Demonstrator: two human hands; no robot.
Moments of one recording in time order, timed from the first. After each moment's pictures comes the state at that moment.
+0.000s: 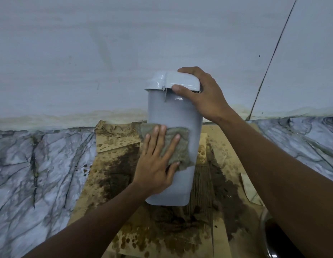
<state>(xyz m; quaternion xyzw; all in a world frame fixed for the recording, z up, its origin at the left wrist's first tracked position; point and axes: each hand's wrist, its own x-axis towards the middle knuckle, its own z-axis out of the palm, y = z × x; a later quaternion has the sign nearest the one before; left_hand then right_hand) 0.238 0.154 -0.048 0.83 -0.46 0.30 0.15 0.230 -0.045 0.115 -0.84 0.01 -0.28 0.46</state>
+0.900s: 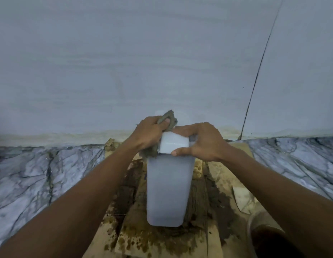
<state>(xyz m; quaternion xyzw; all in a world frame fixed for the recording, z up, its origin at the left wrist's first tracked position) 0.235 0.166 0.153 0.83 -0.28 -0.07 0.47 0.127 -0.005 0.148 -0.95 0.00 -0.13 0.28</state>
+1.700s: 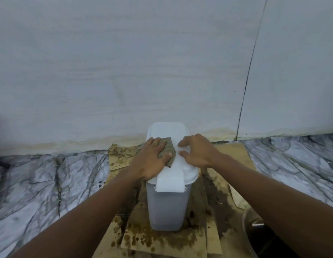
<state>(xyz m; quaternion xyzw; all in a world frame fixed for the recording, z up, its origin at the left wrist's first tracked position) 0.189 0.191 0.112 0.91 -0.36 -0.07 0.18 0.102 0.007 0.146 -0.97 0.07 -0.04 0.21</state>
